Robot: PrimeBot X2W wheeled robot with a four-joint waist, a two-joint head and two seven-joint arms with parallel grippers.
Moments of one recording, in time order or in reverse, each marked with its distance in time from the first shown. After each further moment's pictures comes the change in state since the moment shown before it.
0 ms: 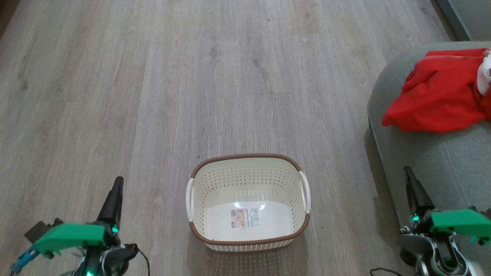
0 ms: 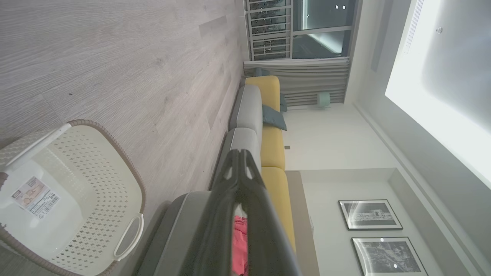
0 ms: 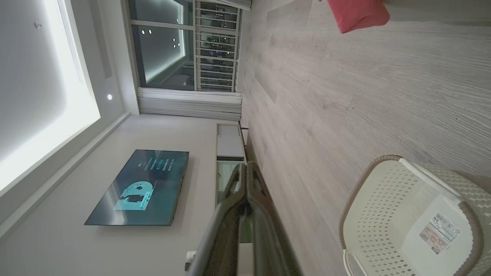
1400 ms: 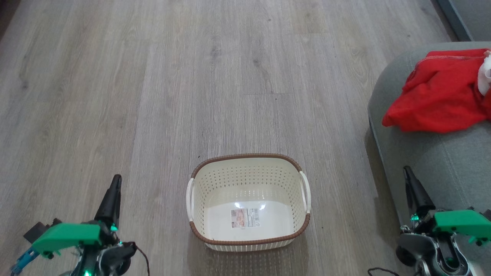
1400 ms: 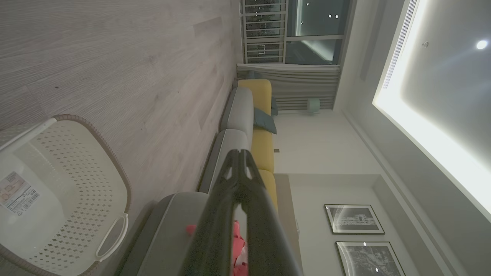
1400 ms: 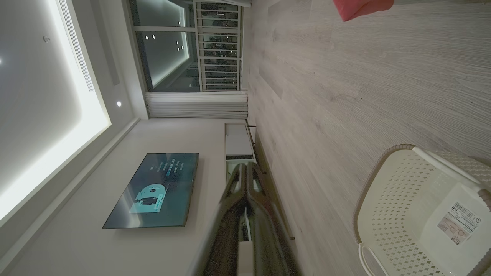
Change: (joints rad) left arm 0.000 -0.003 0.010 -0.013 -0.074 -0.001 0.016; right arm 0.000 0.000 0.000 -0.001 0.089 0.000 0.024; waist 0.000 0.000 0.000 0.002
